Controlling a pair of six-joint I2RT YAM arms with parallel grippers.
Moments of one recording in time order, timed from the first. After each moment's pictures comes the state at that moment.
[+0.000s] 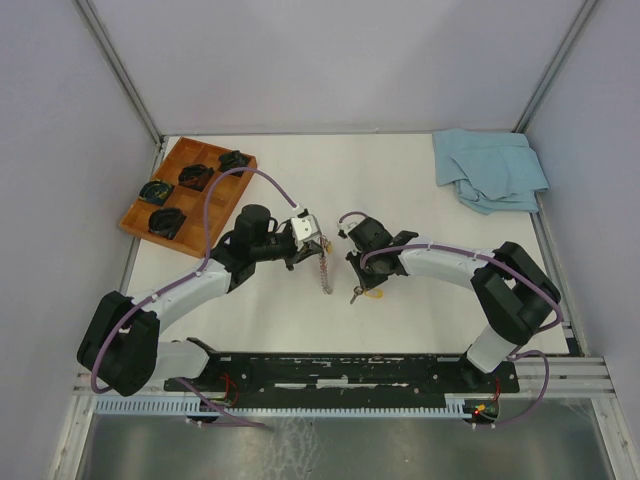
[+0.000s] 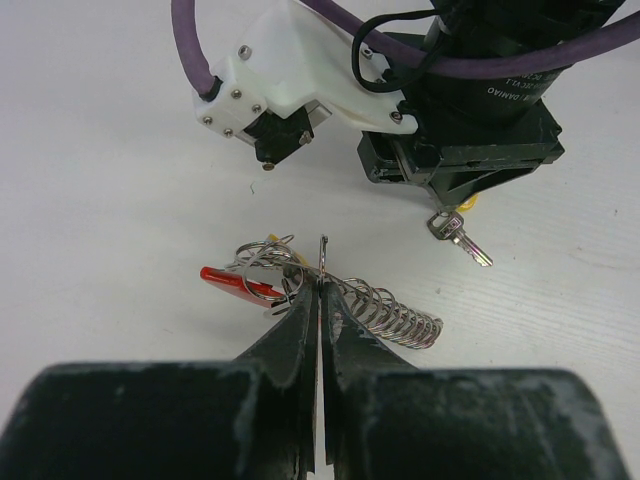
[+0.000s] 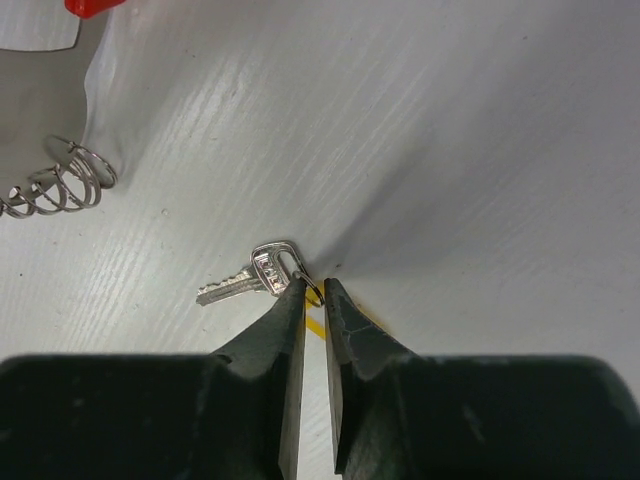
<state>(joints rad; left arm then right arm) -0.54 1.29 0.67 0.16 0.63 0.42 0.76 1.65 0.95 -0.45 -0.01 0.22</state>
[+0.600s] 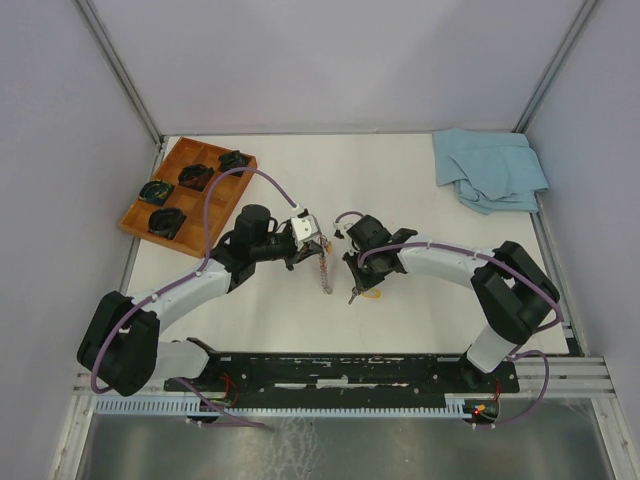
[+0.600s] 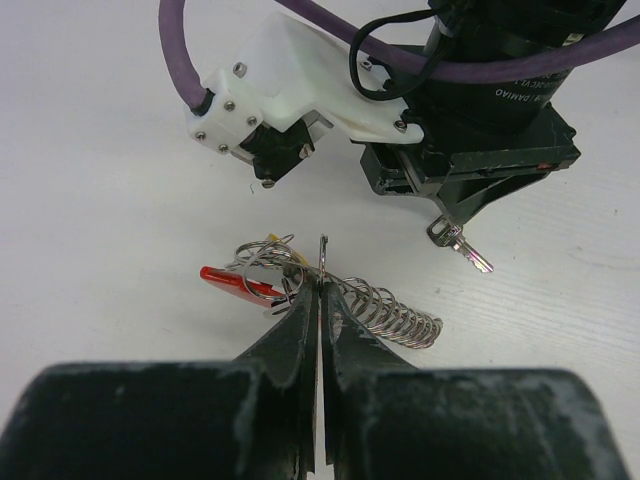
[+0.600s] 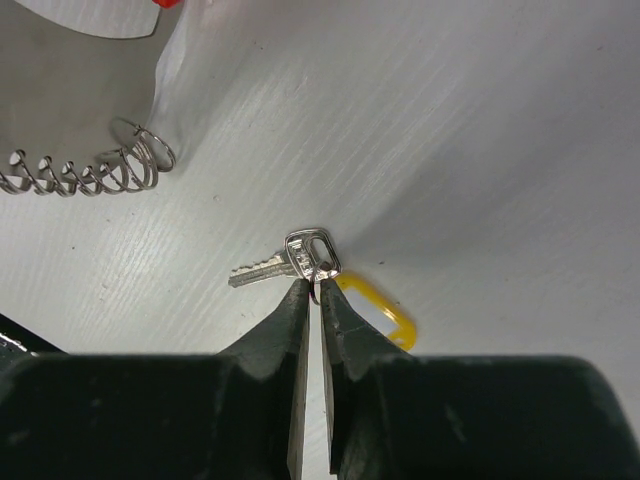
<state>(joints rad) -0.54 1.29 0.67 0.16 0.63 0.42 0.76 1.65 0.97 -0.47 -0.12 0.20</state>
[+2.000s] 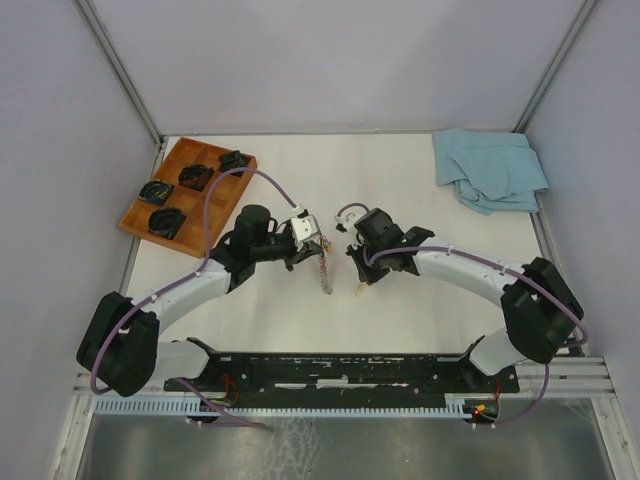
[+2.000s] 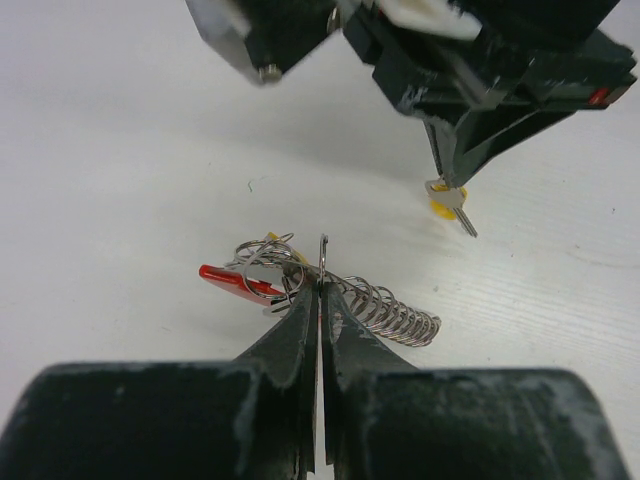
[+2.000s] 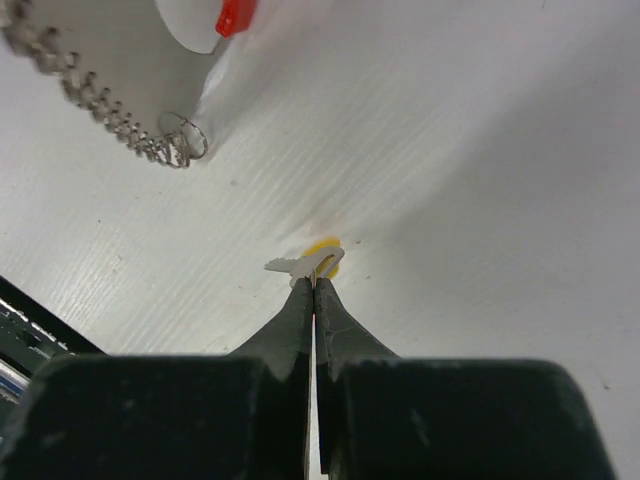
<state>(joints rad) -0.54 1.29 0.67 0.15 0.63 0.42 0.76 1.55 0.98 -0.50 -0.08 0.12</state>
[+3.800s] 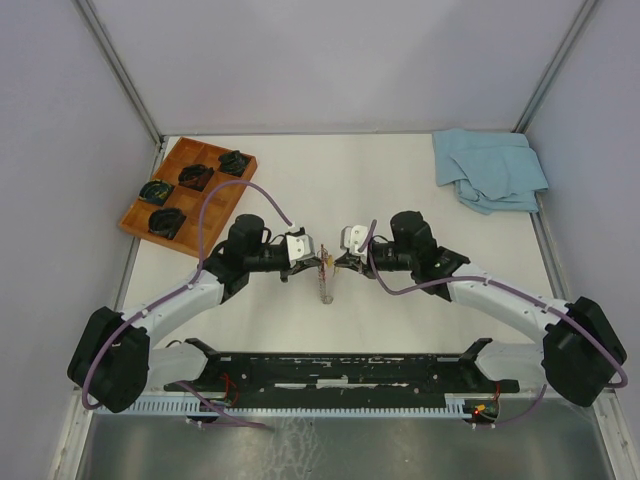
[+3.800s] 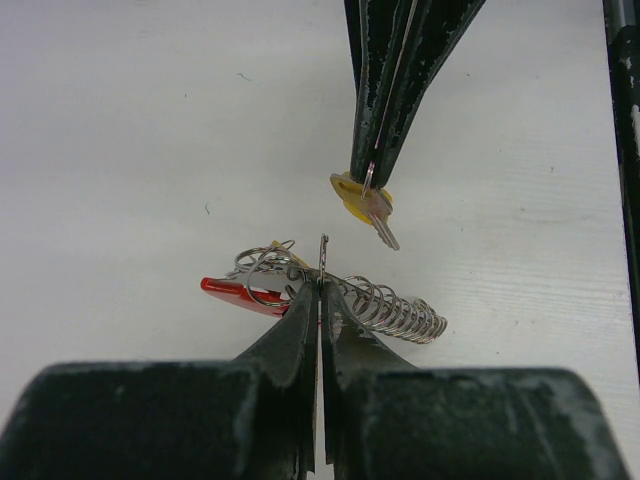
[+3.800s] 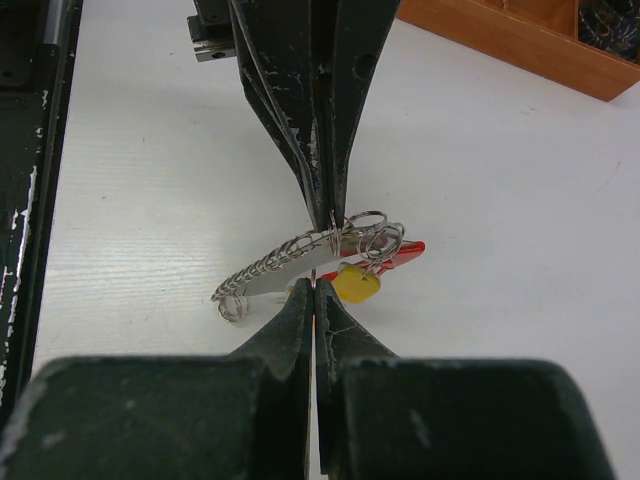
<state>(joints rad) -0.54 1.19 0.59 0.14 0.76 0.55 0.71 1.23 0.72 0.10 -0.63 -0.51</state>
